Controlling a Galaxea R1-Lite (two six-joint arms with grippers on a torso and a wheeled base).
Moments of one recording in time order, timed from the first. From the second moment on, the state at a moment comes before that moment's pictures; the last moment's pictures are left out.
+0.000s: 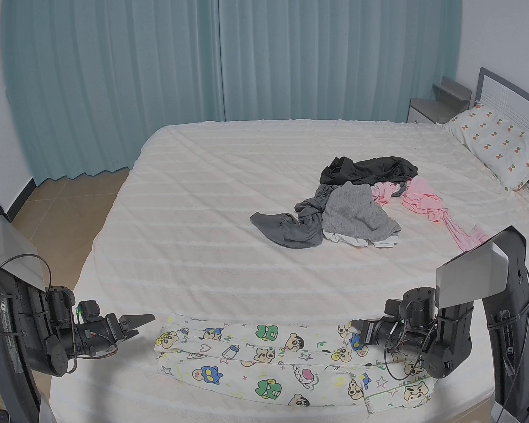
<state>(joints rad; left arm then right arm) 0.19 2.36 -0.17 -1.55 -0.77 -0.53 0.36 2.53 -0.43 -1.55 0.14 0.40</state>
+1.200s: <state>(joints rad) -0.06 2.39 -0.39 -1.30 -0.49 -0.41 0.27 2.20 -0.03 -1.55 0.15 0.70</state>
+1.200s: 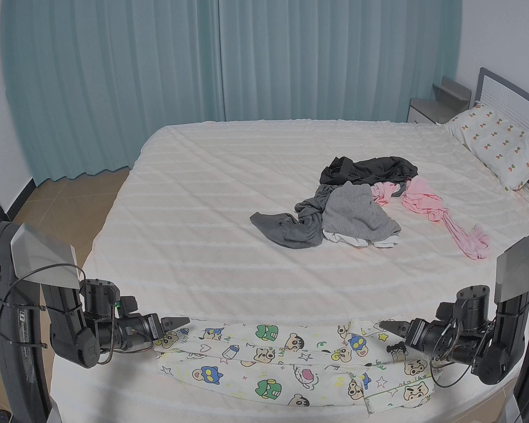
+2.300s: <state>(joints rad) -0.08 2.30 -0.54 -1.28 -0.49 -0.38 0.27 2.20 -0.03 -1.55 0.15 0.70</state>
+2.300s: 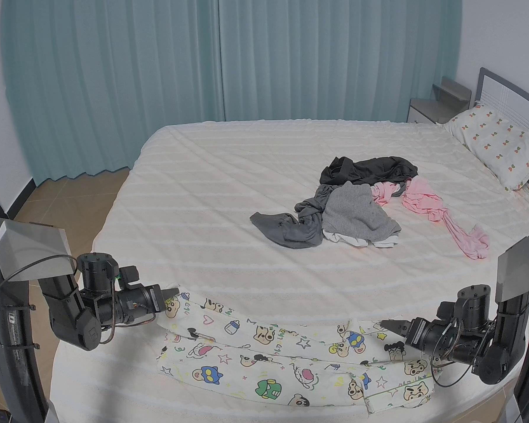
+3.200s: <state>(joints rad) -0.11 2.35 -0.69 -1.39 -0.42 -0.38 0.27 2.22 -0.03 -1.55 0.15 0.70</state>
